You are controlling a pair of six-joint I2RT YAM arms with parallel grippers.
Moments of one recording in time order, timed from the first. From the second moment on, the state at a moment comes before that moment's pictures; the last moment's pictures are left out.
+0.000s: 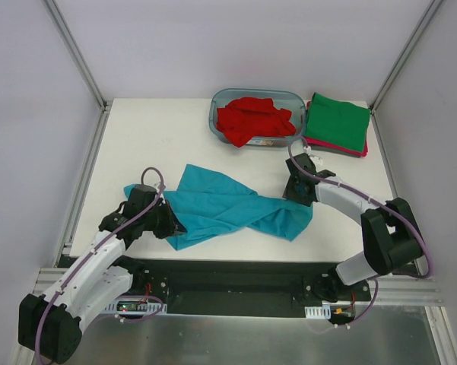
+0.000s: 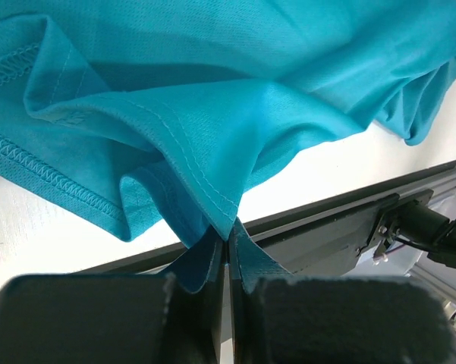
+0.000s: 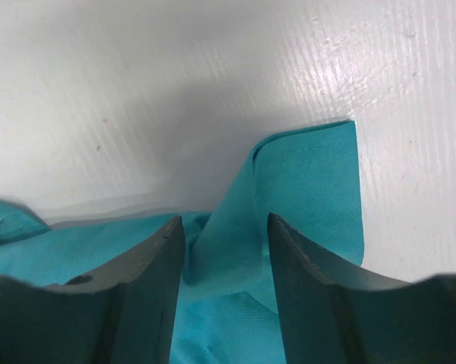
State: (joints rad) left arm -0.36 0.77 0.46 -0.63 0.35 -0.78; right arm 0.46 1.49 0.86 -0.49 0.28 0.71
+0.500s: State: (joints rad) left arm -0.36 0.78 0.74 -0.69 0.32 -0.76; right arm 0.46 1.19 0.92 -0.59 0.45 0.67
